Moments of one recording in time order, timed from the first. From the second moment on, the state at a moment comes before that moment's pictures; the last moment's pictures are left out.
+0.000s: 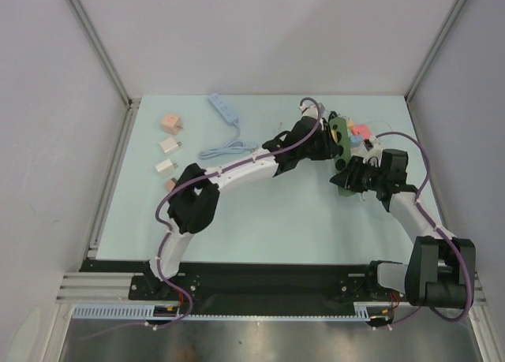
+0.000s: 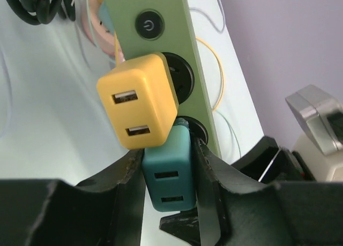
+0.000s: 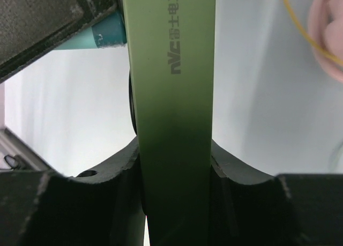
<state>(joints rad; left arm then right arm) -0.91 2.18 1.87 -0.12 -0.05 -0.74 -0.07 1.22 0.65 -0.10 -0.60 0.29</state>
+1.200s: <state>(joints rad) -0.85 2.02 1.59 0.03 0.13 -0.79 -0.04 1.21 0.67 -0.17 -0.63 0.21</state>
